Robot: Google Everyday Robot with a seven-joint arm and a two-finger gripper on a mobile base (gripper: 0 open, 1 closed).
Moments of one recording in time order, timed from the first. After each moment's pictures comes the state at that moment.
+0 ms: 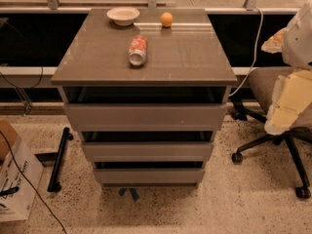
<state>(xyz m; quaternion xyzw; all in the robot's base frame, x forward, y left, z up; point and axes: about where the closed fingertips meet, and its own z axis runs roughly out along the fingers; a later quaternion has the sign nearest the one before) 0.438 -0.217 0.976 -0.60 0.78 -0.03 0.16</state>
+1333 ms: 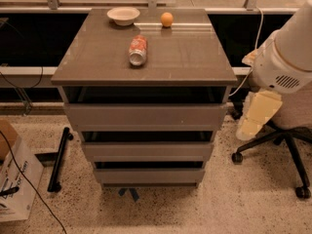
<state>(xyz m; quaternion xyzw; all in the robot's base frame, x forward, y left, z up) 0.467 -0.199 0.926 -0.60 0.78 -0.05 0.19</state>
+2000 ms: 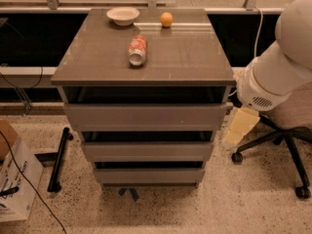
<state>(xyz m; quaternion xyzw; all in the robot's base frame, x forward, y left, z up) 0.491 -0.196 0.867 -0.57 0.79 -0.05 0.20</state>
